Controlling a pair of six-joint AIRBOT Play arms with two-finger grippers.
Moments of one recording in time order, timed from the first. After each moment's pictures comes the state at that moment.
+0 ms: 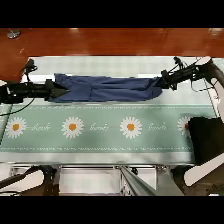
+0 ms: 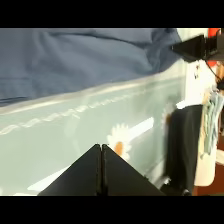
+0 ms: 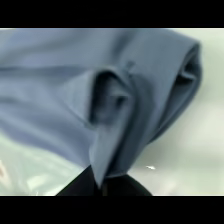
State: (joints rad) left arm 0.22 -1.30 0.91 0.41 -1.25 -0.99; right arm -0.18 -1.86 1.57 -0.81 1.38 1.36
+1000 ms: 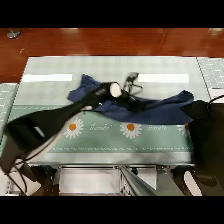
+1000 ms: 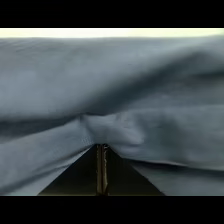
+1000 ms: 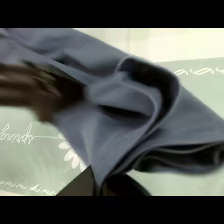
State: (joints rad) left arm -0.81 -1.88 1.55 0.87 -0.82 -1.51; right arm -0.17 -0.59 0.87 -1.07 1.37 1.54
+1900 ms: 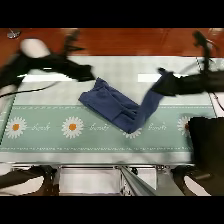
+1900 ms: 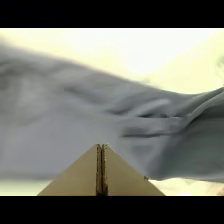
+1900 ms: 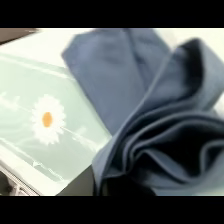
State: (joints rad) left arm -0.18 -1.31 1.32 0.92 -1.15 -1.35; right arm 0.19 -1.04 1.22 -0.91 1.23 1.52
